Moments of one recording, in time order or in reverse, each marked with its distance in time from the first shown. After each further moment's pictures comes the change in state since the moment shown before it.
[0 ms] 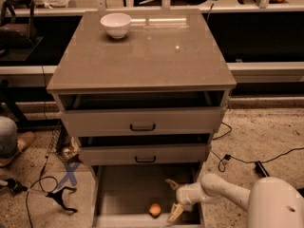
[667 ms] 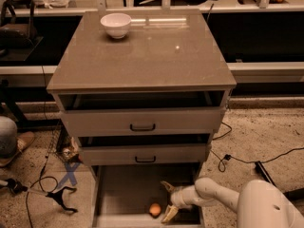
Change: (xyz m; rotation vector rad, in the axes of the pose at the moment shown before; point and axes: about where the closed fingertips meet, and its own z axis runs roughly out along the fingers) arm 0.013 -0.004 0.041 0.014 -0.023 0.000
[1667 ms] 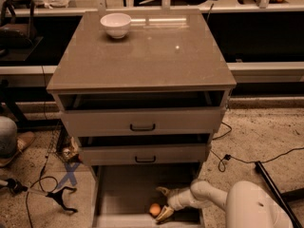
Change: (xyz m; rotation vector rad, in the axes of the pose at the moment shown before) arm 0.024 0.002 0.036 -0.017 0.002 0.024
